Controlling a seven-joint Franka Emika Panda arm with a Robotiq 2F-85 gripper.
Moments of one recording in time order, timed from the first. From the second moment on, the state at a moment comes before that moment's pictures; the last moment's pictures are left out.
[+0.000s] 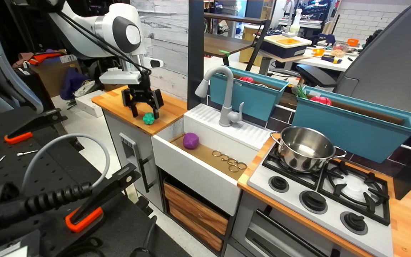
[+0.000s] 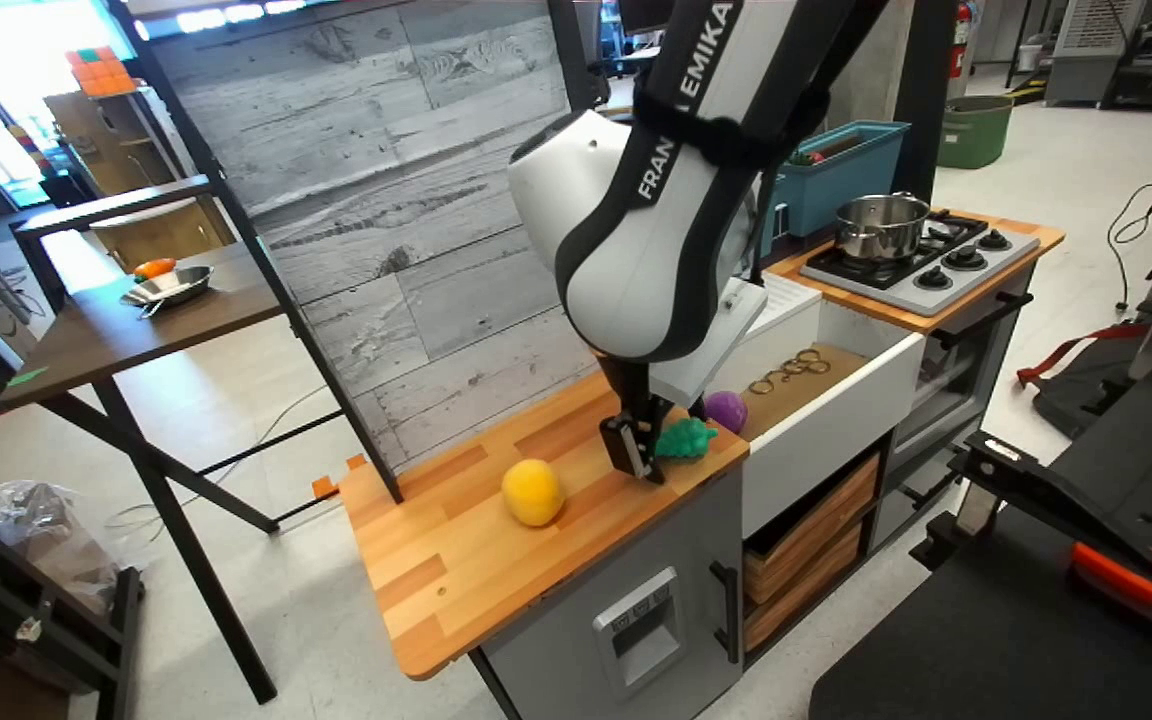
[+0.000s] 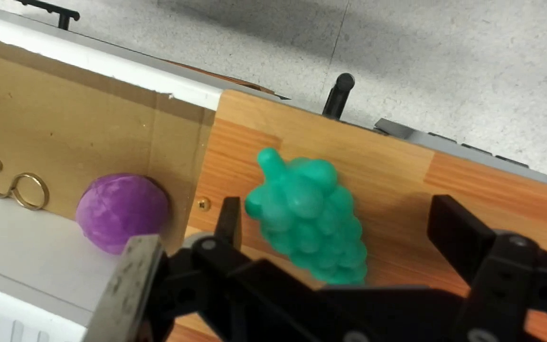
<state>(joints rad) 0.37 1.11 -0.02 -1.51 -0.25 2.46 0.20</state>
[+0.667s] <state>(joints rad) 0.37 1.13 -0.02 -1.46 -0.25 2.44 0.11</state>
